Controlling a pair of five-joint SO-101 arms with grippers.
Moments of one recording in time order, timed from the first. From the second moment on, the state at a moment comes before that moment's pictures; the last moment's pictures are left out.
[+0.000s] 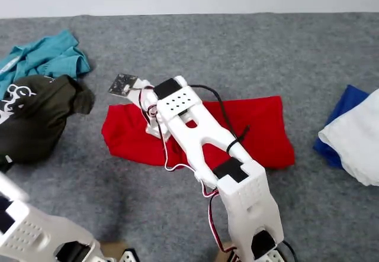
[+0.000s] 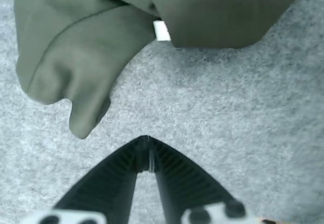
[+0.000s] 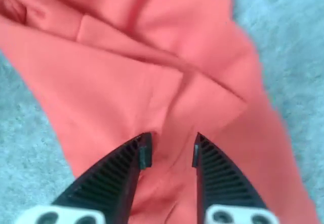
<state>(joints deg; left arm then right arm) -59.3 15.2 -8.3 96.2 -29.1 -37.3 34.1 -25.0 78.2 29.5</state>
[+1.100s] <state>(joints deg) -59.3 15.1 -8.3 98.2 -29.1 -36.6 41.6 -49.8 93.2 29.4</state>
